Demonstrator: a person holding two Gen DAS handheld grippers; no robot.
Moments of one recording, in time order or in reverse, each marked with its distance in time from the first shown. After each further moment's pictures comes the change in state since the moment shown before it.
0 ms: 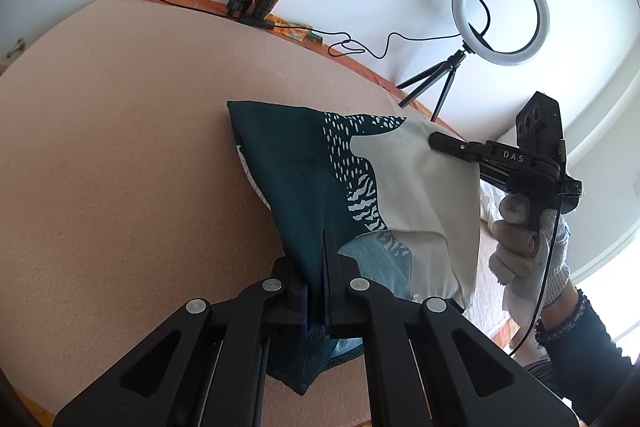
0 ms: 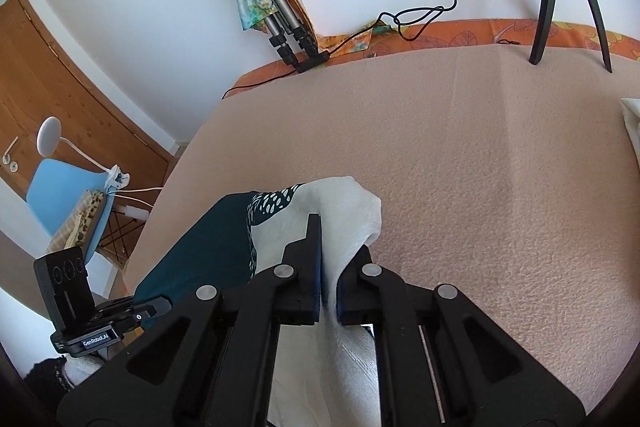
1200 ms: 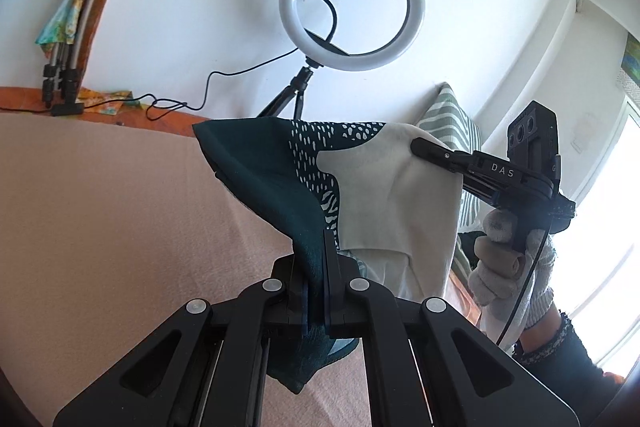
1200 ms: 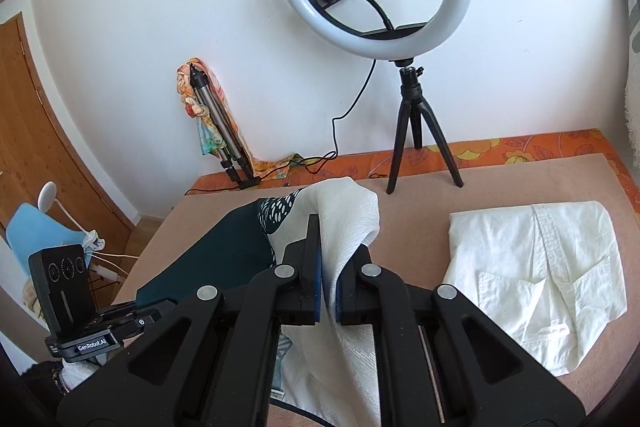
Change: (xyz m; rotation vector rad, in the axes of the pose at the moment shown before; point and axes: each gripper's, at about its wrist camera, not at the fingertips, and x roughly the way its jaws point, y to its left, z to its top) left arm 0.058 -0.172 0.041 0.235 -0.091 -0.291; right arm -0.208 -0.056 0.032 -0.008 -0.327 -0.191
